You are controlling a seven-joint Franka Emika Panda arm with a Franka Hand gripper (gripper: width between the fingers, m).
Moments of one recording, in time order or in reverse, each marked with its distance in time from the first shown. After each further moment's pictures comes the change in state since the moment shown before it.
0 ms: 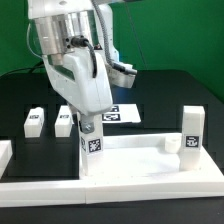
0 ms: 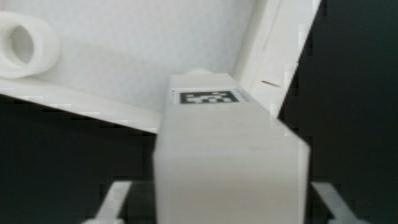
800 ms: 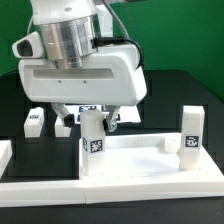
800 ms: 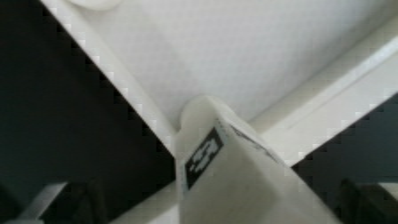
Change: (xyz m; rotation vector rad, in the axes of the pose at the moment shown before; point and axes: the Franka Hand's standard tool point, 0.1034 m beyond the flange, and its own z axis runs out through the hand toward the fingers) arm -0.010 0.007 0.005 -0.035 -0.054 -0.793
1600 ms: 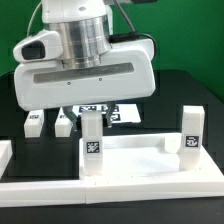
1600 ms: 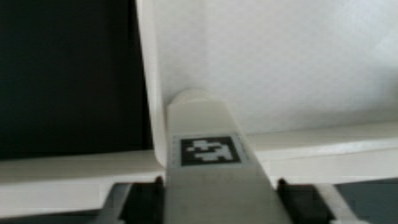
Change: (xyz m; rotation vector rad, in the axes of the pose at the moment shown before) arm 0.000 -0.005 0.001 -0.047 -0.009 -0.328
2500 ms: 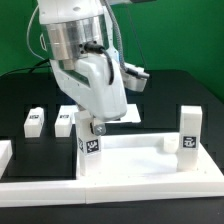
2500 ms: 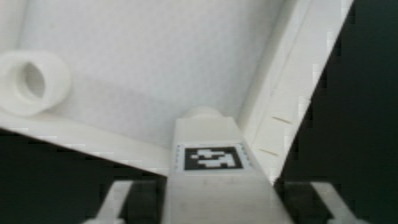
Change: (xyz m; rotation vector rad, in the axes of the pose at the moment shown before) arm 0.003 -0.006 0.001 0.040 0.003 1.142
